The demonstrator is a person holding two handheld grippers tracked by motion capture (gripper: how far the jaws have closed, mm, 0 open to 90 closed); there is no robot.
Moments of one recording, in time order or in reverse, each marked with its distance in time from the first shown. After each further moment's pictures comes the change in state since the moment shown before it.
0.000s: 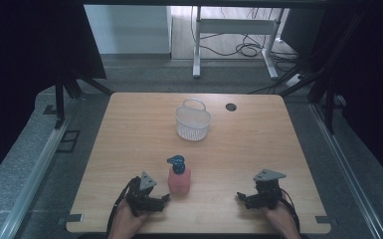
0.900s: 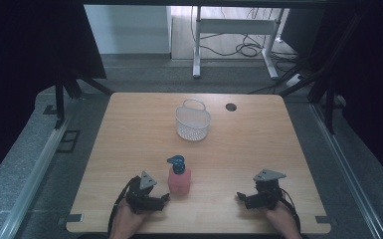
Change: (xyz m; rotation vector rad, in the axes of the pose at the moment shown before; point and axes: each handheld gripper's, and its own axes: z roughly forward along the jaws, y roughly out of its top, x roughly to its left) left arm 0.000 0.002 -0.001 0.004 0.001 -0.012; right arm 0.000 0.000 0.000 0.000 0.000 0.000
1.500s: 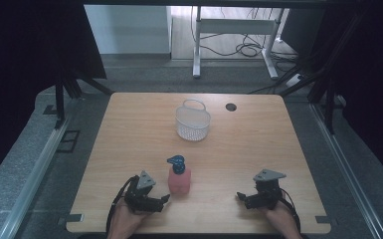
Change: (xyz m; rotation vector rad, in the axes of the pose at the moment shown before) left arm -0.002 0.007 -0.015 -0.018 -0.064 0.021; right arm 0.000 0.000 0.000 0.000 0.000 0.000
